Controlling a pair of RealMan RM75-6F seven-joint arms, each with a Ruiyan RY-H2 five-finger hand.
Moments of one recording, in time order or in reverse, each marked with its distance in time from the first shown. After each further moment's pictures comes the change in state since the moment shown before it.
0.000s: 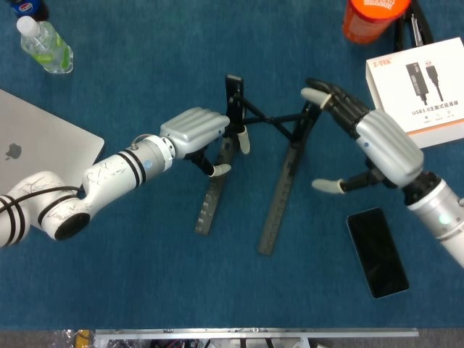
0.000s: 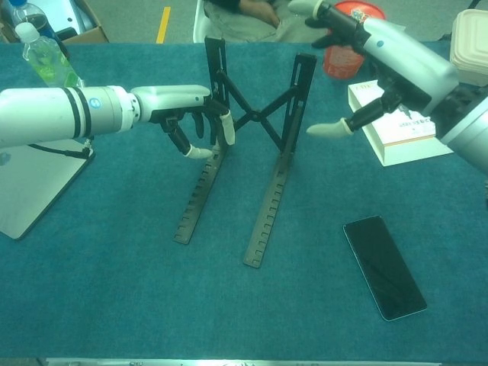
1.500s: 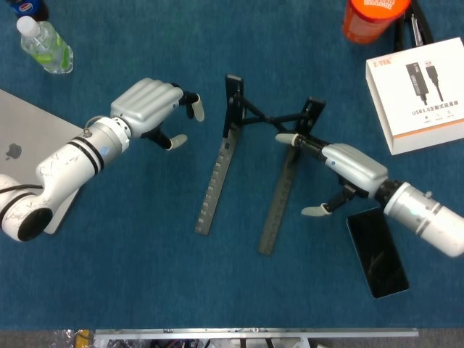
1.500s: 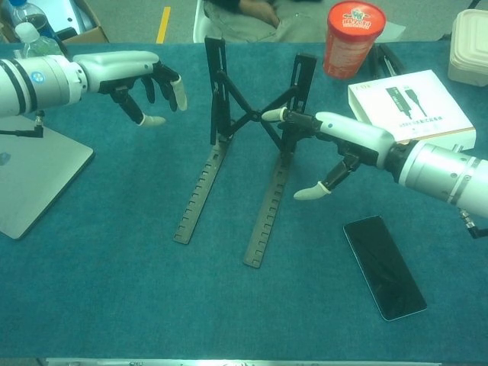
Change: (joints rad) left arm 0.081 0.142 -0.009 -0.051 -0.121 0.061 0.230; right arm 0.115 -0.114 -0.094 0.249 -0.014 -0.283 0.342
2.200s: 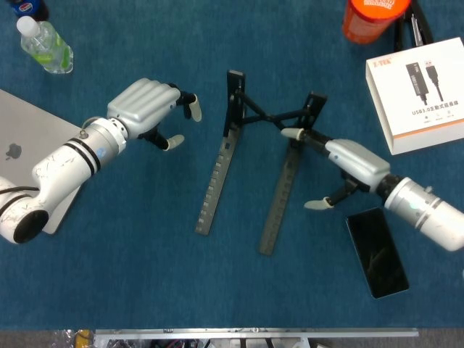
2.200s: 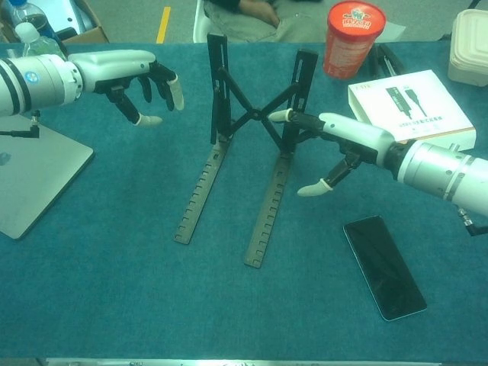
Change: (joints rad) left arm 0.018 0.014 -0.009 -0.013 0.010 0.002 0.012; right arm 0.011 -0.024 -0.002 0.050 0.018 -0.019 0.021
